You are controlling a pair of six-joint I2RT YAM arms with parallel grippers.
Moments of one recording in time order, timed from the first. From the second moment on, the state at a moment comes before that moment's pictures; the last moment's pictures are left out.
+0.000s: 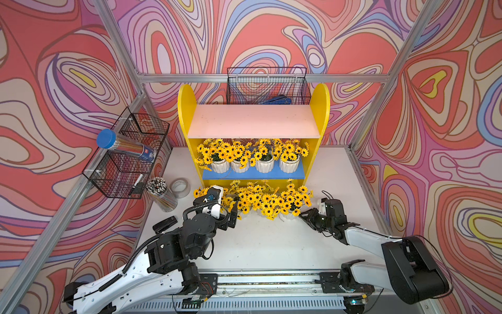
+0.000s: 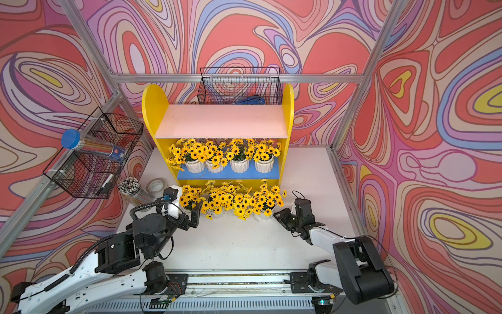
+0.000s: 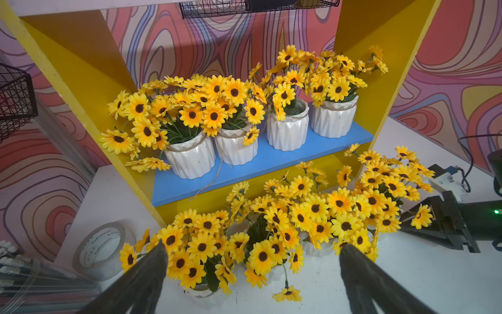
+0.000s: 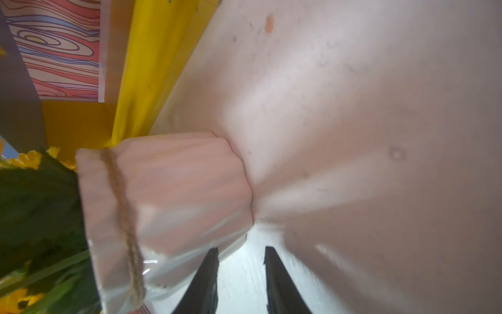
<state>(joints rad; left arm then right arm) -1.07 0.64 0.82 -0.52 -0.76 -0.21 0.20 1.28 0.32 0.19 -0.43 0.91</state>
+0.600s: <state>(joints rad) -1.04 0.61 0.77 -0.52 -0.76 -0.22 0.23 0.80 0.57 -0.24 -0.19 0.66</state>
